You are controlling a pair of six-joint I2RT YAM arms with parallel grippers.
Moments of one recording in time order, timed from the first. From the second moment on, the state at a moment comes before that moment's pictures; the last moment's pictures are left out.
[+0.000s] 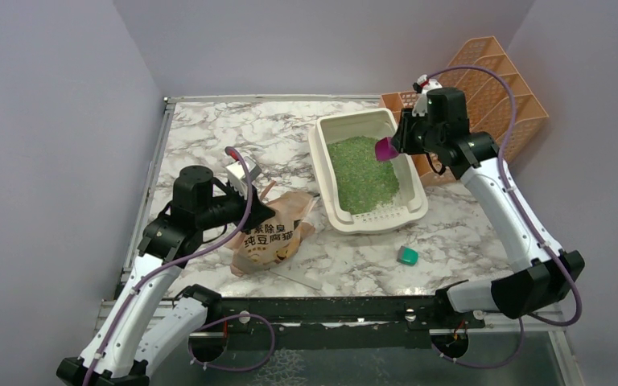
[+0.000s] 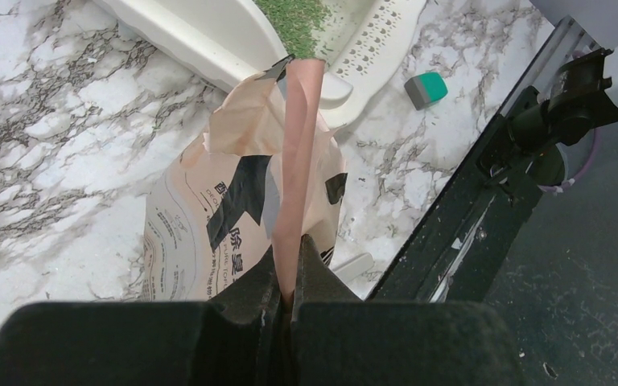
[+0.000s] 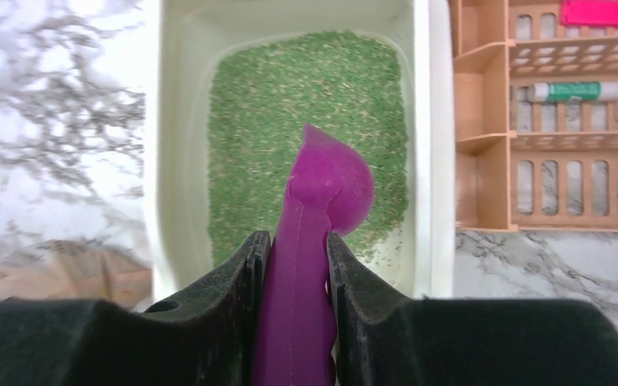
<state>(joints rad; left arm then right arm) -0.39 0.76 0.91 -0.63 0.58 -0.07 0.32 1.39 1.46 -0.70 0.04 0.18</state>
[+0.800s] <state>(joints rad) -0.39 0.75 0.91 -0.63 0.58 -0.07 0.32 1.36 1.50 -0.63 -0.57 0.34</state>
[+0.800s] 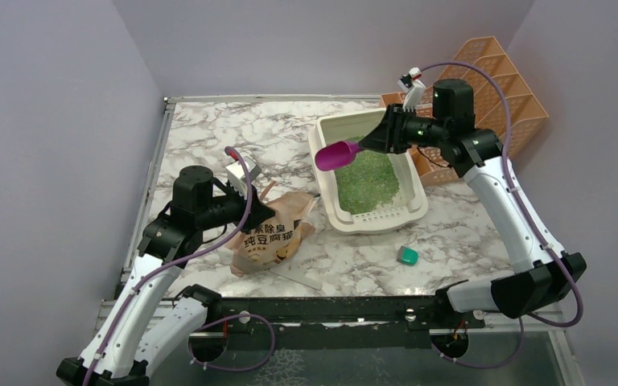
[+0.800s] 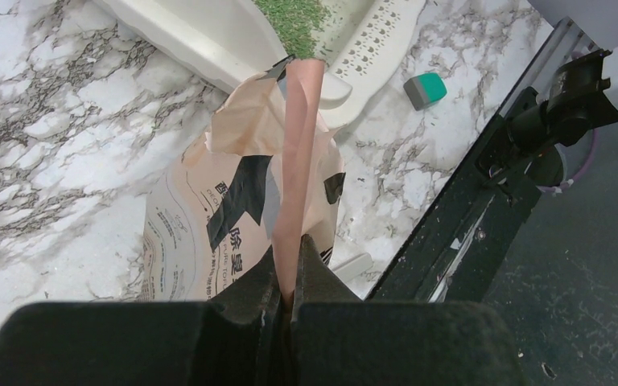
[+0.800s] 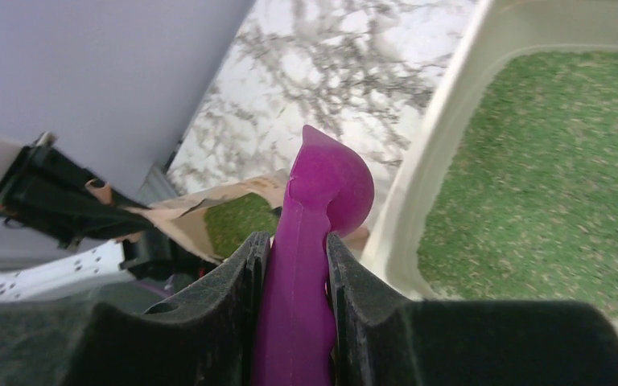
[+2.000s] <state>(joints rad) -0.39 0.74 0.91 -0.63 0.58 -0.12 0.52 1.60 1.61 -0.81 -0.79 0.27</state>
